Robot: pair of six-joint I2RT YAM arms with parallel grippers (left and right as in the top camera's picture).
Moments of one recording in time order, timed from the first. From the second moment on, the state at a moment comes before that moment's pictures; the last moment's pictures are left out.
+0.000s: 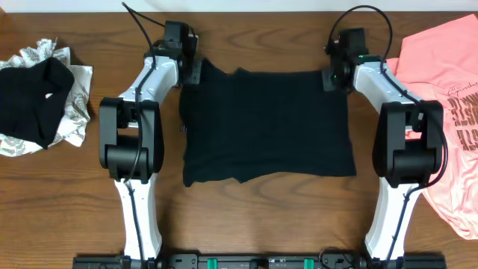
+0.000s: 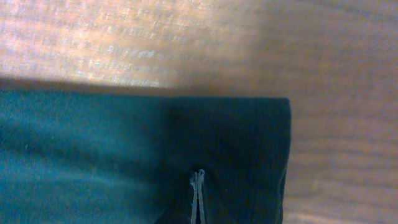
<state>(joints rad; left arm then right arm) -0.12 2.30 1.74 -0.55 -0.01 0.04 0.06 2.24 1.62 -0.50 0.00 -0.06</state>
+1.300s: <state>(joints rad) -0.11 2.07 1.68 -1.13 0.11 -0.12 0.05 2.21 1.69 -1.00 -0.28 -0.04</state>
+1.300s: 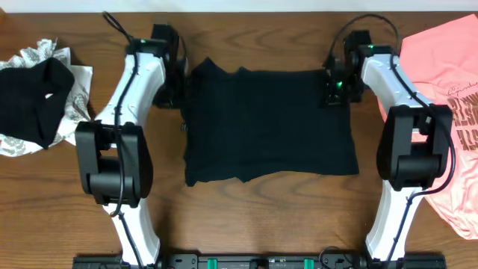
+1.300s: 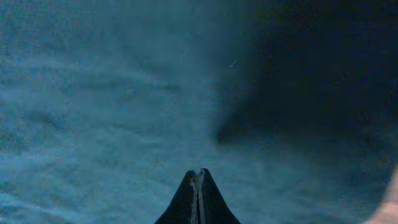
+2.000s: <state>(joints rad) -0.14 2.07 1.49 -0.89 0.12 -0.15 0.07 2.14 1.51 -0.86 -0.19 -0.03</state>
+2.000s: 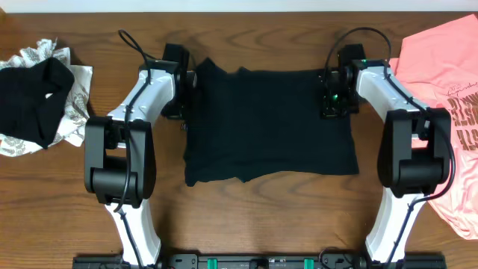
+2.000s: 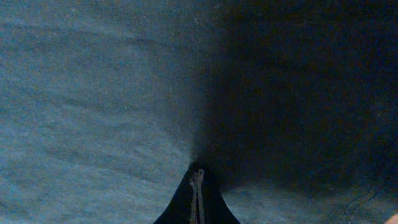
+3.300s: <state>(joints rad) -0.14 2.07 1.42 -0.66 0.12 -0.12 -0.01 2.10 1.43 -0.71 -0.11 -0.10</state>
